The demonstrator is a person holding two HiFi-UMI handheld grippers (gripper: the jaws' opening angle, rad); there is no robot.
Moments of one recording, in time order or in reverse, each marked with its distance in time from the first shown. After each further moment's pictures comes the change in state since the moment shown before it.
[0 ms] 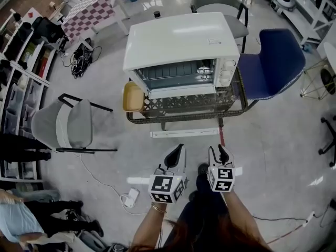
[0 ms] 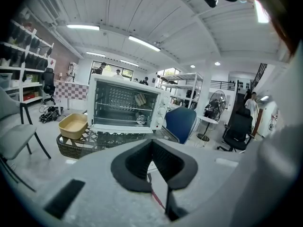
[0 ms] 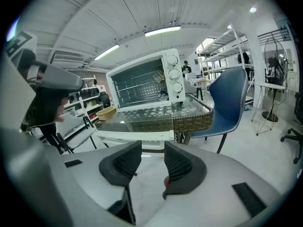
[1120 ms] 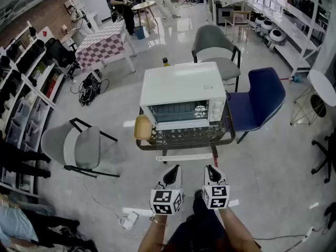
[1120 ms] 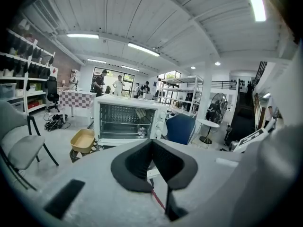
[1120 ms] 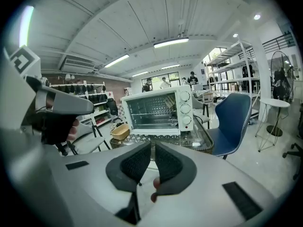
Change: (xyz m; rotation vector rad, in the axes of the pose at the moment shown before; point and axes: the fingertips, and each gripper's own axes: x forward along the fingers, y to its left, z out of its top) left arm -0.063 -0.025 0.062 0.030 -0.039 0.043; right arm -0.087 0.045 0.105 -0.059 -0.102 0.059
